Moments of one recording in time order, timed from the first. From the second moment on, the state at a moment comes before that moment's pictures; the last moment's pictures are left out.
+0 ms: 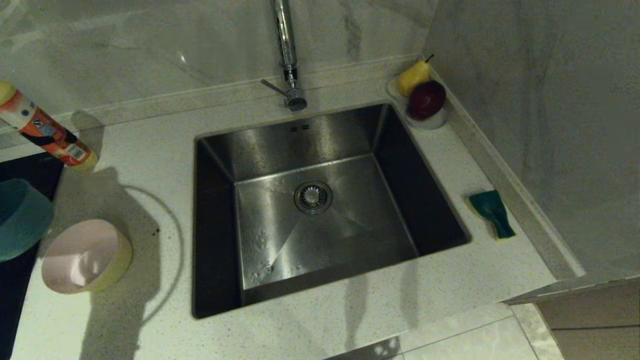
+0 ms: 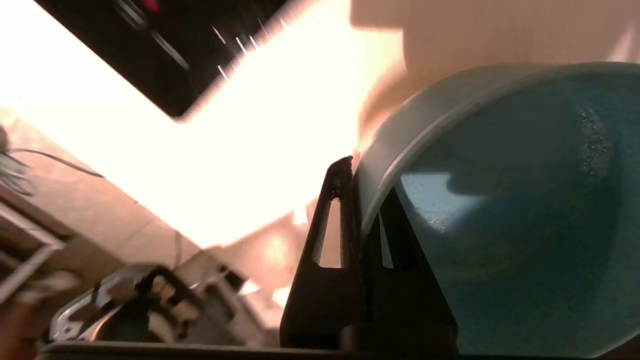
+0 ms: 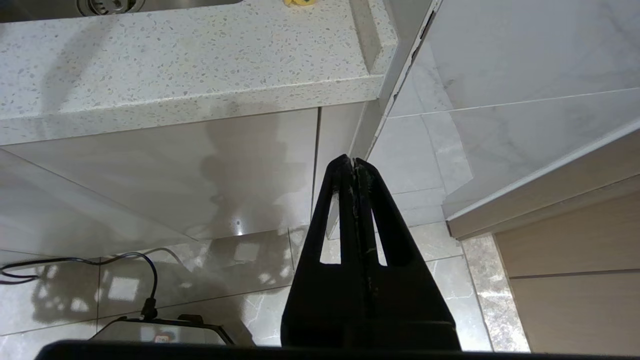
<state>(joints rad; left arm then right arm) 0.70 1.57 -1.58 1.03 -0.24 -0.46 0.00 0.00 0.00 0.00 0.02 -0.04</state>
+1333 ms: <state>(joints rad) 0.45 1.44 -1.08 0.55 0.02 -0.46 0.00 0.00 0.00 0.00 0.02 -0.04</state>
